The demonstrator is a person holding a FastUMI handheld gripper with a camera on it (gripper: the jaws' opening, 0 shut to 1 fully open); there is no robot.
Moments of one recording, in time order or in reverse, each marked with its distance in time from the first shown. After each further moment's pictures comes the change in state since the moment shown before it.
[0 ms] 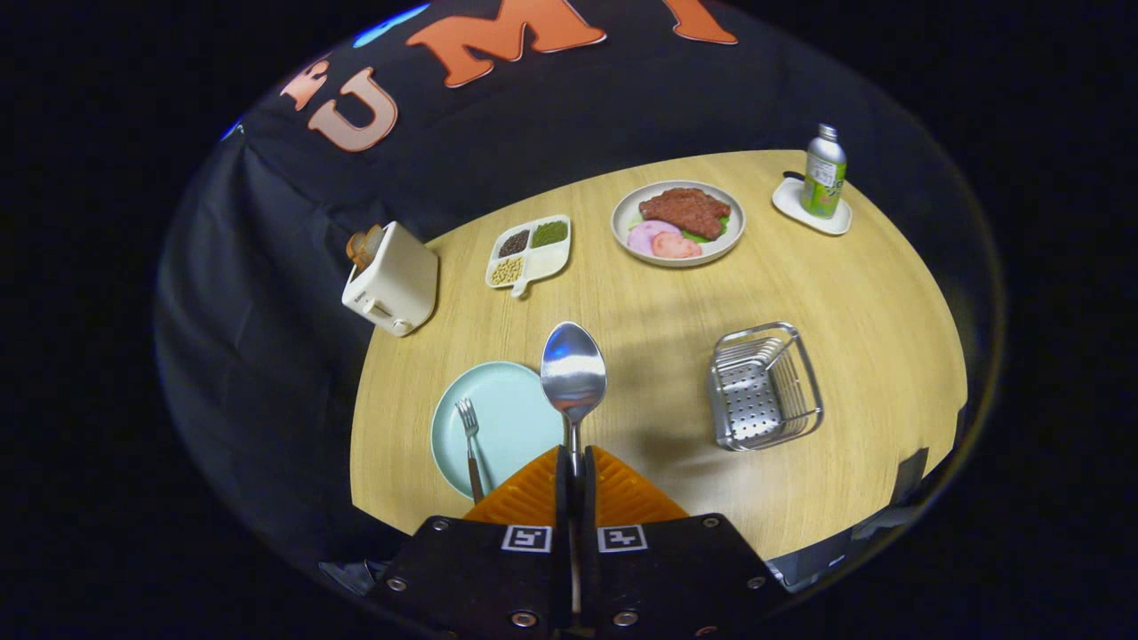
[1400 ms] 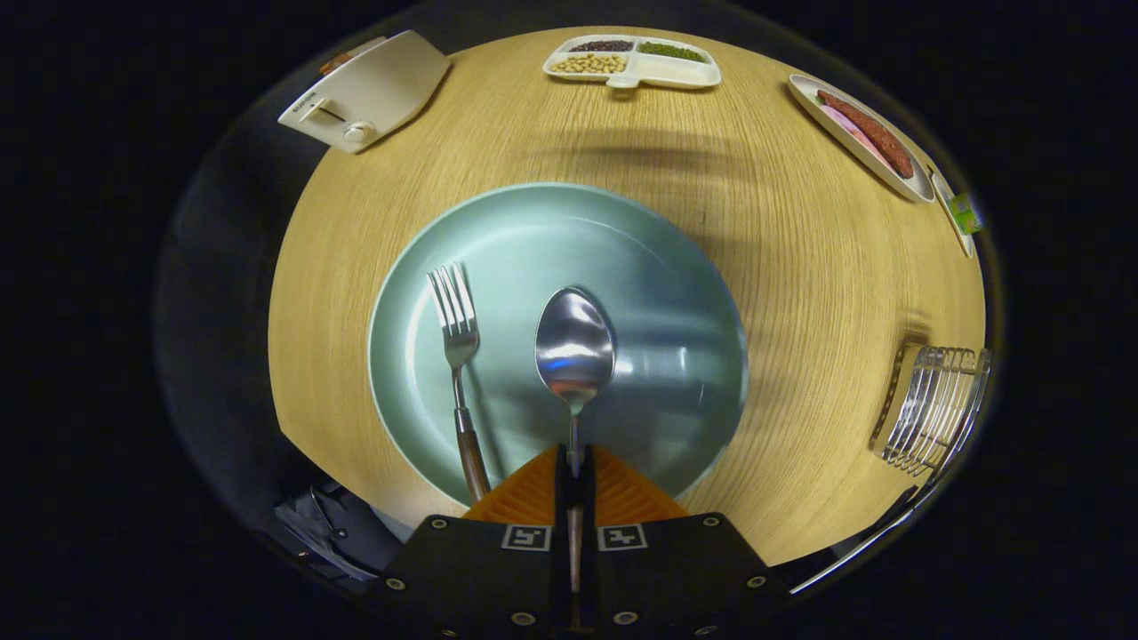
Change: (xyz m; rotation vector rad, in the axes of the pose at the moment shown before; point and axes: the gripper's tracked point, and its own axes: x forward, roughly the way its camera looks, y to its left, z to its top) arm 0.146 0.103 -0.112 -0.255 0.536 -0.066
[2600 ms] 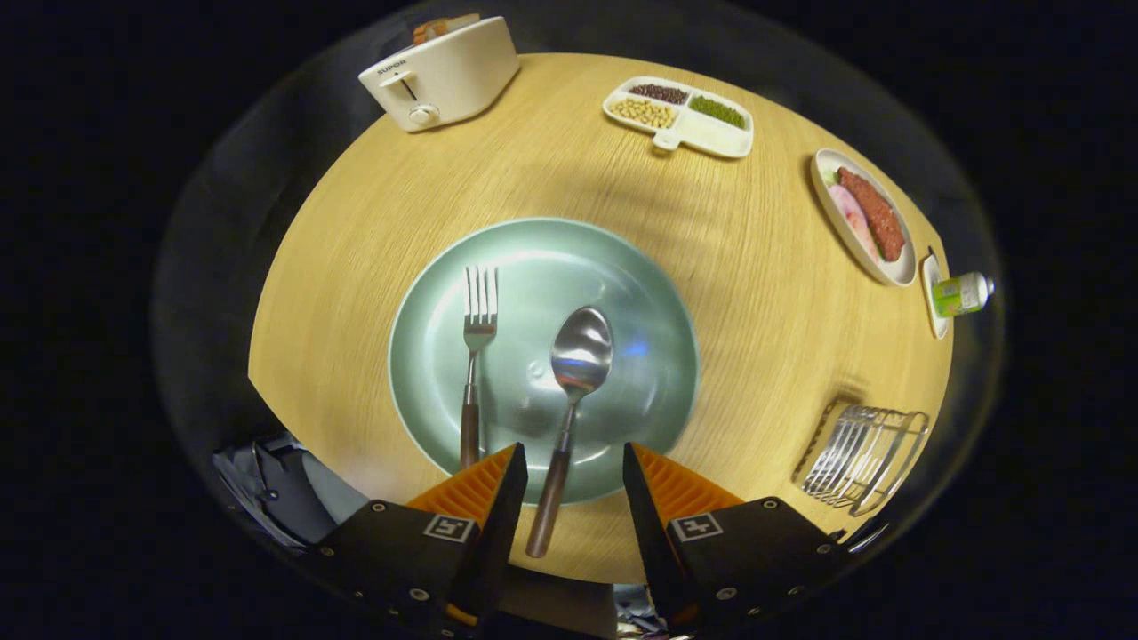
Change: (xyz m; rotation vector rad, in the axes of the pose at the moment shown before) arm -0.019 -0.006 0.001 -0.197 0.006 -0.114
